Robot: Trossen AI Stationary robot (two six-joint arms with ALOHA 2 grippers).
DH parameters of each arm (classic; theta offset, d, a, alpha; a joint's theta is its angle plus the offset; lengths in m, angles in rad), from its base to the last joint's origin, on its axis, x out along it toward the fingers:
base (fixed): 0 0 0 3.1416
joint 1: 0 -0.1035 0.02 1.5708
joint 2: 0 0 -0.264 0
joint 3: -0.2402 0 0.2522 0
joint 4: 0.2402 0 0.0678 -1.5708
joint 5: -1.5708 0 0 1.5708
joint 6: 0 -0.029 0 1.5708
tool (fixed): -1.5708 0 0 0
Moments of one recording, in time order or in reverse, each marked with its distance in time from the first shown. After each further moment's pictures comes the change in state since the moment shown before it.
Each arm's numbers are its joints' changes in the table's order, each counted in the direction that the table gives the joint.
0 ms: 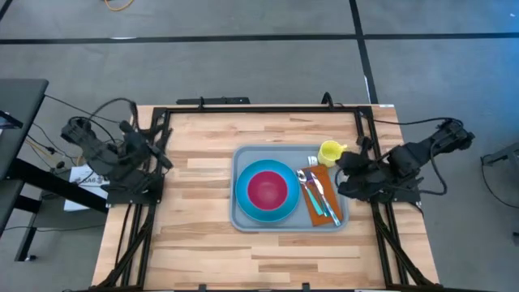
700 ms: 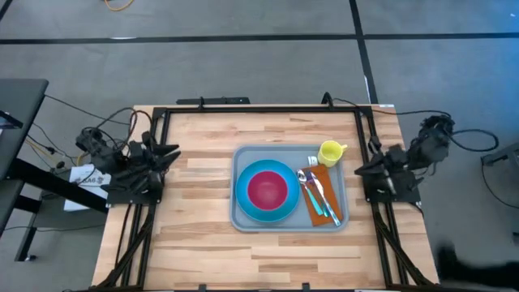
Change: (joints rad) left arm 0.000 -0.420 0.356 -0.232 0.529 0.026; right arm -0.281 -0.853 0.505 -0.823 -0.146 0.499
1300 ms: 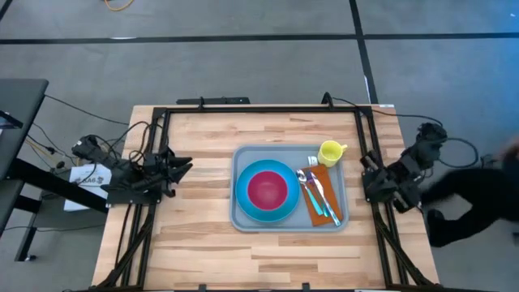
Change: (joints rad) left arm -0.128 0.002 0.344 -0.499 0.204 0.109; right arm 0.028 -0.139 0.342 -0.705 -0.361 0.238
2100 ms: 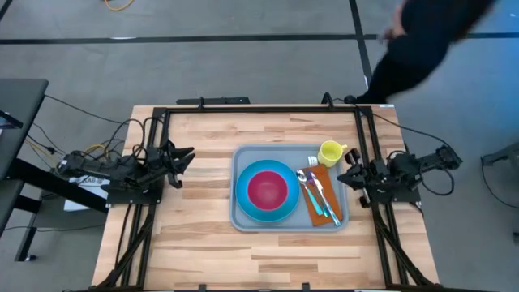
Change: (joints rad) left arm -0.333 0.011 0.006 0.021 0.240 -0.043; right arm 0.427 -0.089 0.337 -0.207 -0.065 -0.092
